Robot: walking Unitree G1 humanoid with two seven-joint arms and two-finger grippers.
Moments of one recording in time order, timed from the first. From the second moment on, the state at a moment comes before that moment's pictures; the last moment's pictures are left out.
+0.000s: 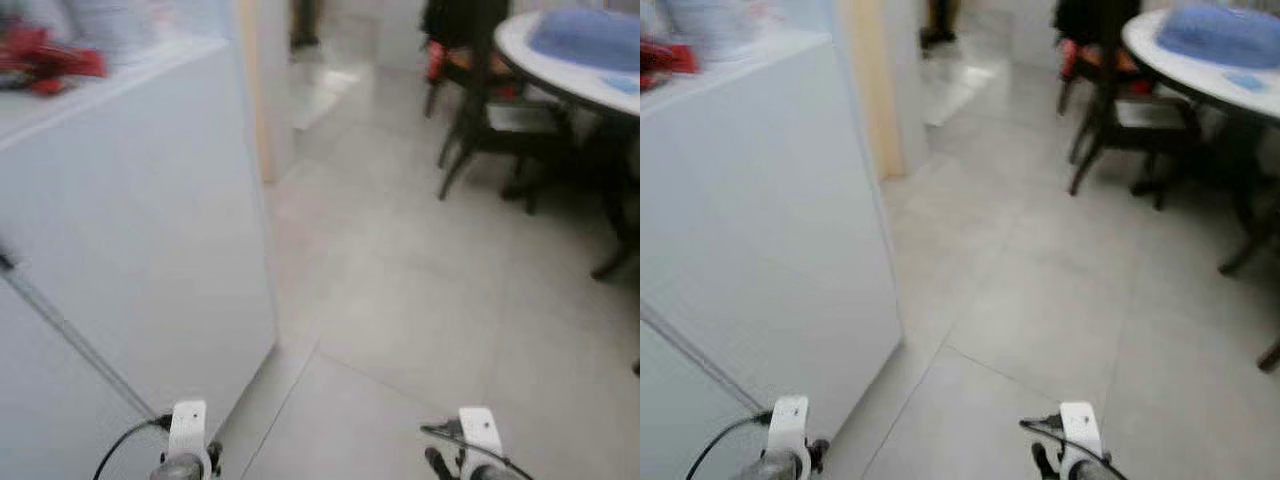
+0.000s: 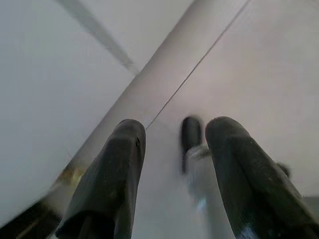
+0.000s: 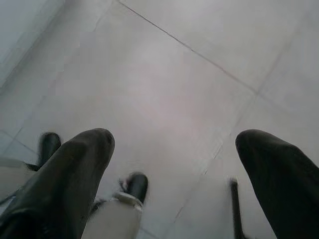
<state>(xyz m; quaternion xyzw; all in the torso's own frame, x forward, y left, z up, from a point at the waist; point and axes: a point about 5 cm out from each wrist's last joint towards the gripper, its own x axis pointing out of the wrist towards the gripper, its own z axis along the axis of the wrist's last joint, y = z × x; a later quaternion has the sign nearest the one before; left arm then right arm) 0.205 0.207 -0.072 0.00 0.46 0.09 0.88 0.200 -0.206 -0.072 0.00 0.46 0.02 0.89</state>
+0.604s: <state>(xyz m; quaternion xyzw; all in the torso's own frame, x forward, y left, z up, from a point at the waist) 0.204 0.200 -0.073 0.00 0.46 0.08 0.88 0.190 -0.209 -0.077 -0.01 0.48 0.03 0.88</state>
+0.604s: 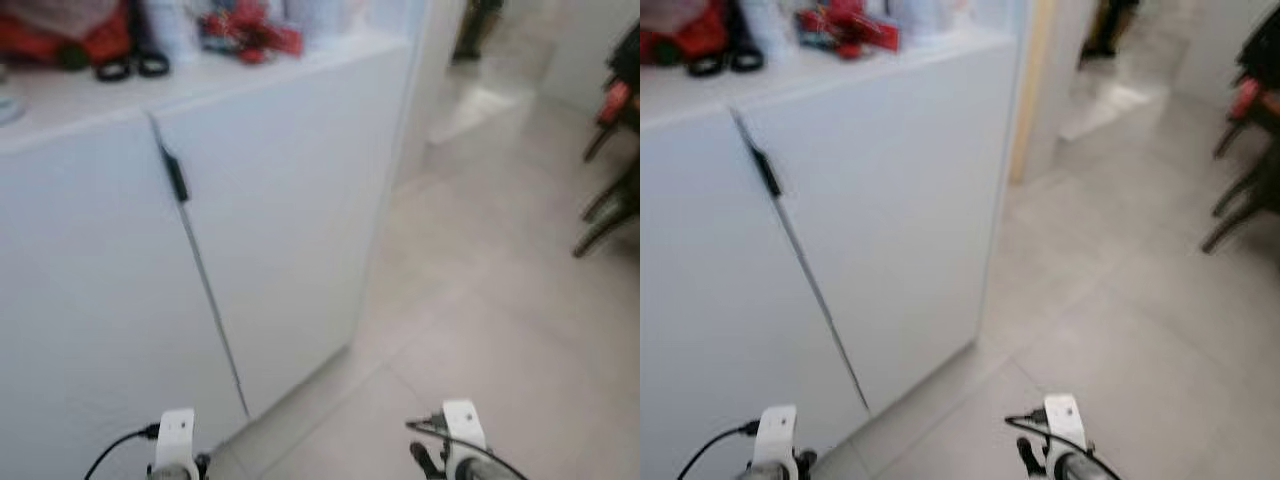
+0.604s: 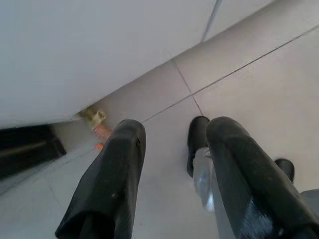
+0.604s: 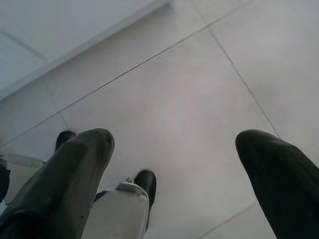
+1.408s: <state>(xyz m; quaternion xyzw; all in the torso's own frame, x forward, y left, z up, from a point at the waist) 0.210 0.204 -0.069 0.00 0.46 0.08 0.89 0.198 -0.207 -0.073 -0.04 0.48 0.06 0.88</state>
